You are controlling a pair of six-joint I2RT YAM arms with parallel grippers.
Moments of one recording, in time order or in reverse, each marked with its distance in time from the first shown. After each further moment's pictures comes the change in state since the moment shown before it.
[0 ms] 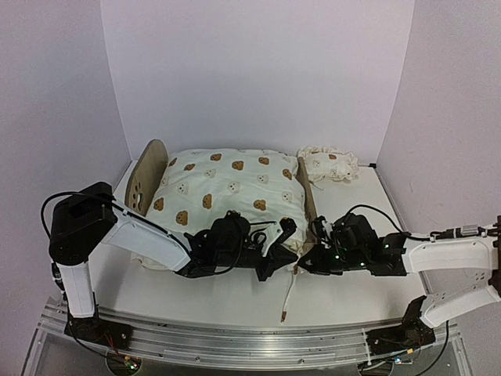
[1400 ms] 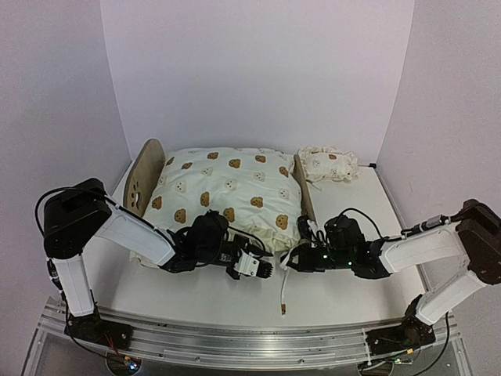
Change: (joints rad) left arm 0.132 -0.058 -0.156 -0.039 0.125 1.097; right arm -0.048 0.245 -0.040 0.441 -0.187 -0.079
